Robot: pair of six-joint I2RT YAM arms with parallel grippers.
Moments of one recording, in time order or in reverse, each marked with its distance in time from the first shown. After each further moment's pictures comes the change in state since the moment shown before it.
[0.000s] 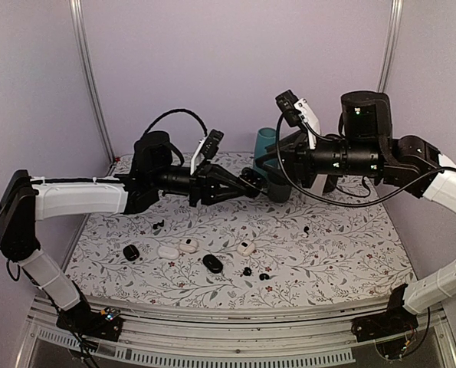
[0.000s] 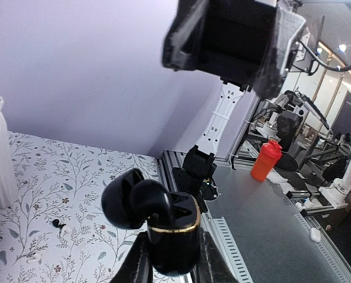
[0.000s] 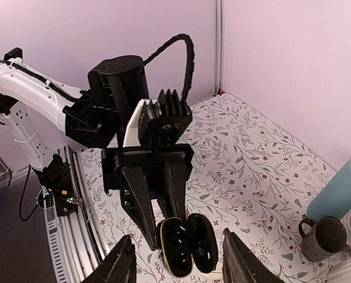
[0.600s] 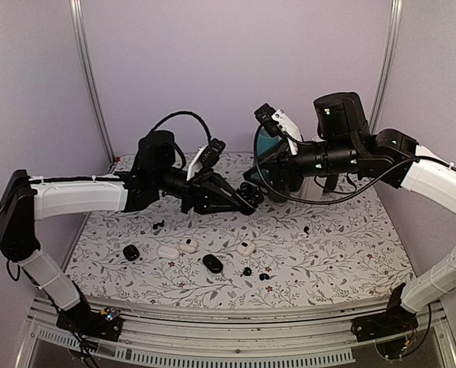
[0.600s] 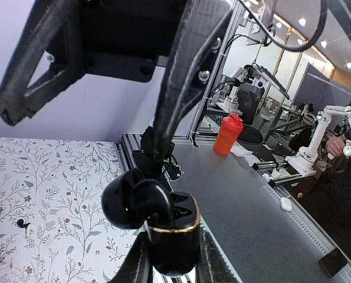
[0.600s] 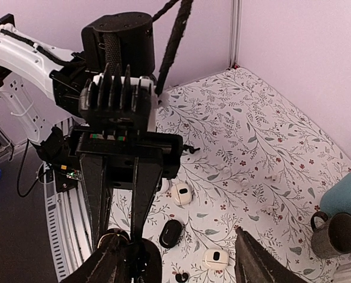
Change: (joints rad) left arm -0.012 0.000 0.027 -0.116 0.224 0.099; right arm -0.039 0.121 0.062 -0.079 -0.104 -0.053
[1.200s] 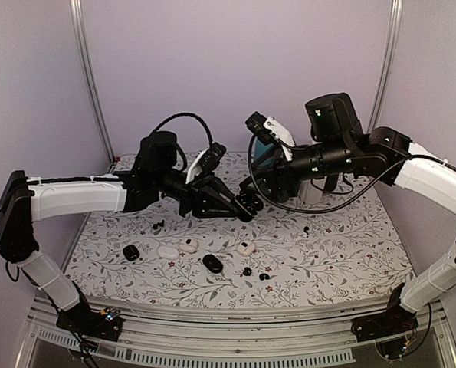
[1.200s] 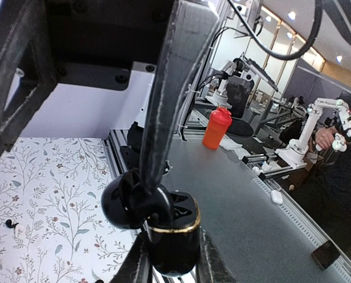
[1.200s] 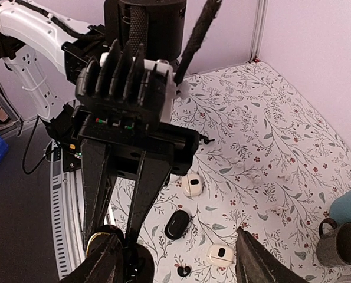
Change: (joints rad) left arm -0.016 -0.012 0.007 -0.073 0.043 0.052; right arm -0.002 0.039 0.031 -0.050 -0.089 -0.086
